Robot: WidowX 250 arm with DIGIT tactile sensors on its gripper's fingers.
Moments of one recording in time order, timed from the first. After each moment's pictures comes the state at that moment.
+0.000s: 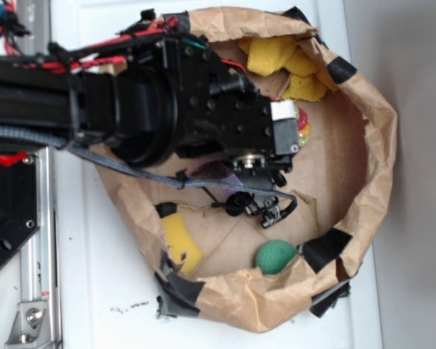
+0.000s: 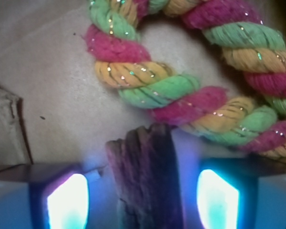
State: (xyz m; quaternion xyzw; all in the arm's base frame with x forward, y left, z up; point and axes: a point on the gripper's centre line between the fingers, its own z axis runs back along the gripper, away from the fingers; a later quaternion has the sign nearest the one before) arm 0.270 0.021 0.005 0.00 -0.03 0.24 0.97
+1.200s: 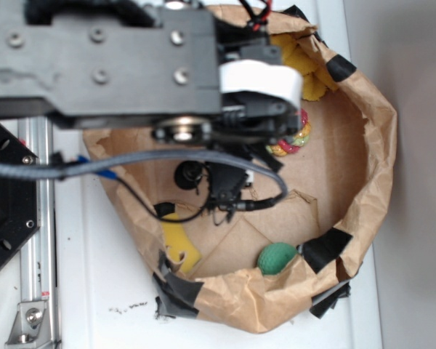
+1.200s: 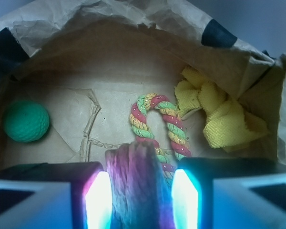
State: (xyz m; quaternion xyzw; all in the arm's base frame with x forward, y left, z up) arm 0.264 0.033 0.134 0.05 -0.11 -0.01 0.99
